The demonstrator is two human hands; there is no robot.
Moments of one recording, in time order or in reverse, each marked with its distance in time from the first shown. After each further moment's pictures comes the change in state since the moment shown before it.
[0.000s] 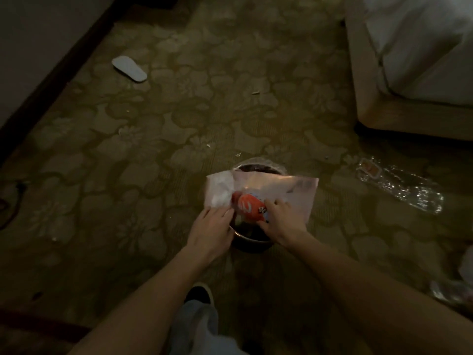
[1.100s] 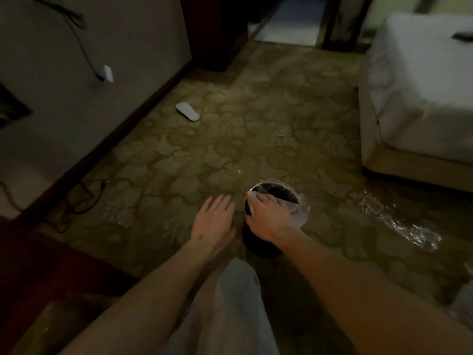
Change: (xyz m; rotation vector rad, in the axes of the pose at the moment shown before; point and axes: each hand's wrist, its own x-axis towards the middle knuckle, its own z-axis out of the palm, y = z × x) left_hand -0.133 0.060 -0.141 0.241 0.158 -0.167; right_hand -0.143 -0.102 -0.113 -0.117 0.155 -0.380
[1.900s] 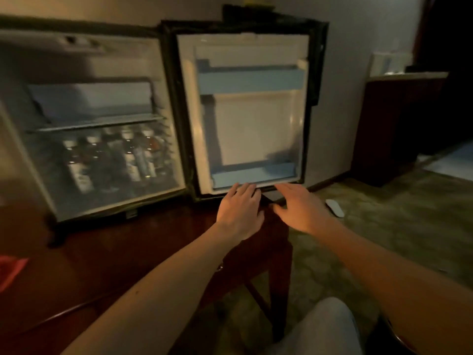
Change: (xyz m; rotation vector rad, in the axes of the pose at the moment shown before) left_hand -0.328 -0.124 -0.304 0.344 0.464 -0.518; right_hand -0.128 -0.356 -0.202 0.039 0.377 -0.730
